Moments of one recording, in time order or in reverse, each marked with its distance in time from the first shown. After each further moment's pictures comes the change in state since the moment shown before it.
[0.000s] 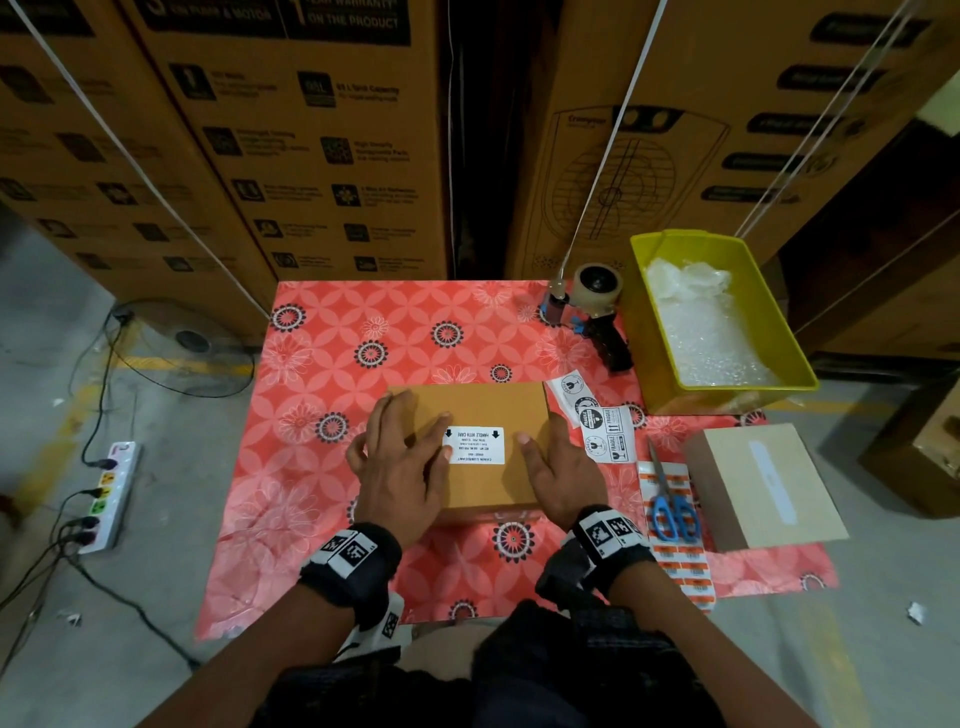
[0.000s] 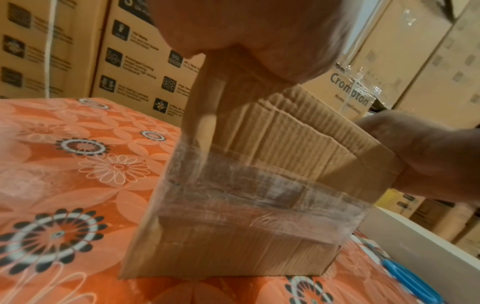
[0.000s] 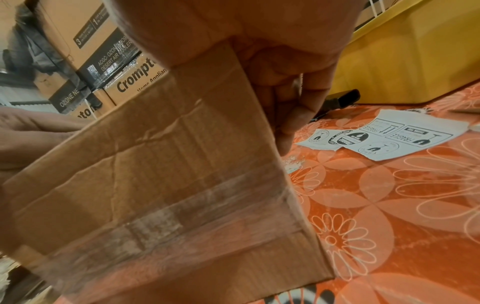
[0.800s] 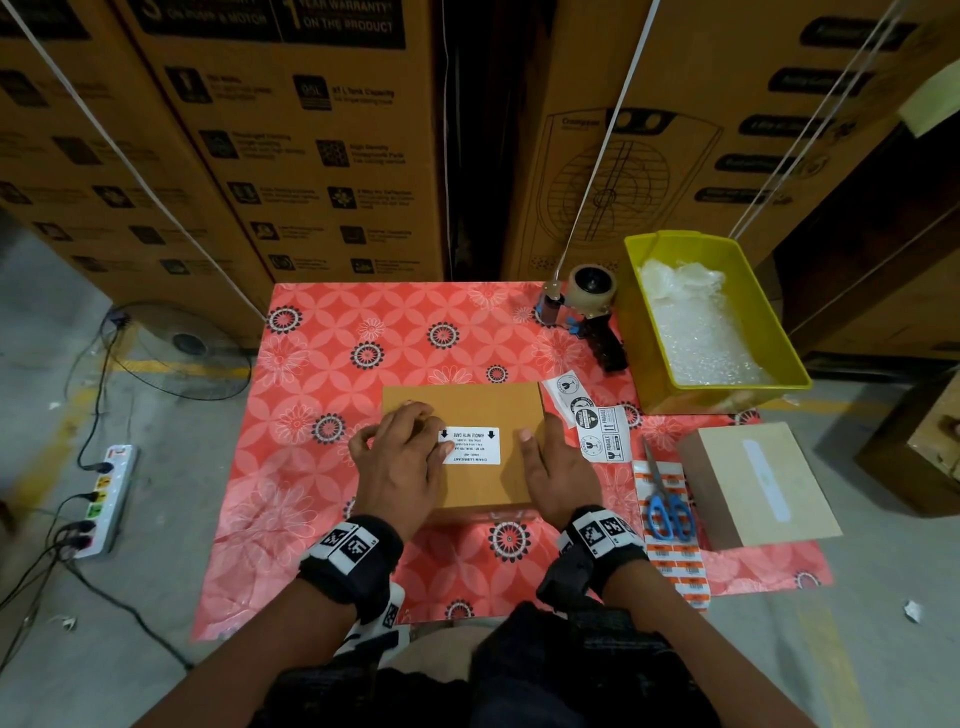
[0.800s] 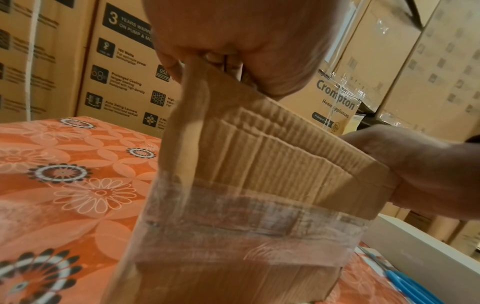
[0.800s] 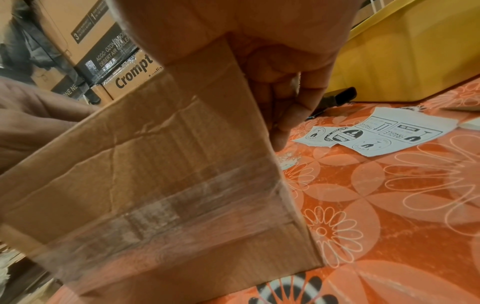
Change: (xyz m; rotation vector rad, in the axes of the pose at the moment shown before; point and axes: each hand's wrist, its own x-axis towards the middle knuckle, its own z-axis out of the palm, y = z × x) left_hand 0.009 0.007 0.001 0.022 0.028 0.003; right_hand -0.005 -0.006 -0.002 0.032 0.017 0.024
